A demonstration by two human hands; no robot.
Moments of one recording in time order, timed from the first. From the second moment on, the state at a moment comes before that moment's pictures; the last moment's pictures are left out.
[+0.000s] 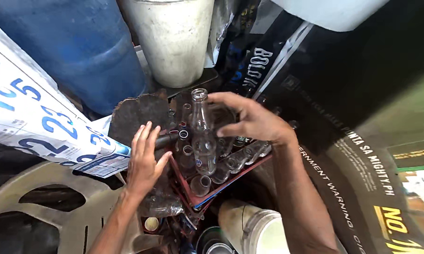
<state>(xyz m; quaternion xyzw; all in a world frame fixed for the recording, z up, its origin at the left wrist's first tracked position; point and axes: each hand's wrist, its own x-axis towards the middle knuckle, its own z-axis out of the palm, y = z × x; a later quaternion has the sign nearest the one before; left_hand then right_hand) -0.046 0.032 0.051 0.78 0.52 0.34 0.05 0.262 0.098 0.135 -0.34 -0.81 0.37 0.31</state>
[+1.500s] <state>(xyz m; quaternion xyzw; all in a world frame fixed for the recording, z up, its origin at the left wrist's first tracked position) -0.053 0.052 0.118 0.55 0.49 0.49 0.47 0.270 0.099 0.118 -0.47 -0.87 0.07 0.08</state>
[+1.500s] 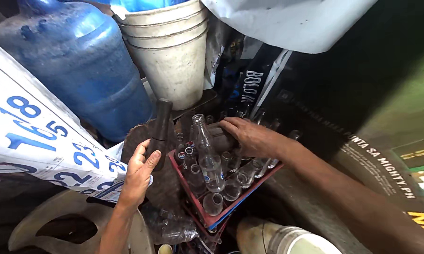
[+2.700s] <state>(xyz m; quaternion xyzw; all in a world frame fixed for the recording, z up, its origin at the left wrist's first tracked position) -0.019 0.059 0.088 0.53 0.41 0.53 0.52 0.332 0.030 0.100 -0.54 -0.36 0.38 0.66</state>
